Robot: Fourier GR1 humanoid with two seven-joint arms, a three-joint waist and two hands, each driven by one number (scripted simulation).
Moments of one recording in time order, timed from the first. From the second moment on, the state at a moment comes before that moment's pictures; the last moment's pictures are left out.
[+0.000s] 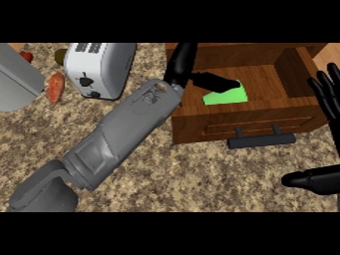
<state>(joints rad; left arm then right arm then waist) -1.25 0.00 -0.66 -0.47 0.61 0.50 -0.33 -0.13 -0.19 -0.18 -1.86 -0.18 0.30 -0.04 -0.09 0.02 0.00</state>
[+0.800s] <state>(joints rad) -1.24 0.08 -0.52 -0.61 0.68 0.47 -0.35 -0.04 -0.31 -0.12 -2.03 -0.07 0.43 0.03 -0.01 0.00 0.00</state>
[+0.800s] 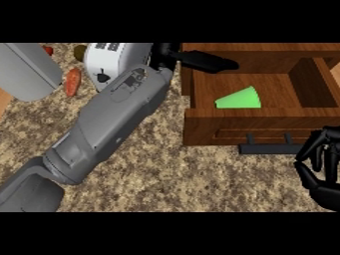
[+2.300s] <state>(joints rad) -0.59 0.52 -0.34 -1.32 0.70 0.32 -0.23 -0.39 -0.25 0.21 -1.21 0.87 0.01 -0.21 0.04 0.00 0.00</state>
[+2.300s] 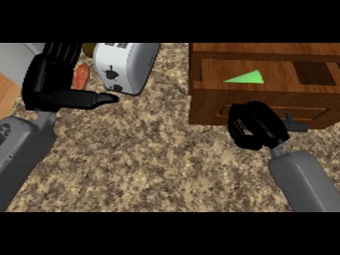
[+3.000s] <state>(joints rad) -0.45 0.57 -0.26 -1.38 0.70 0.20 -0.26 -0.82 -0.23 0.04 -0.48 0.88 -0.13 -0.43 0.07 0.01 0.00</state>
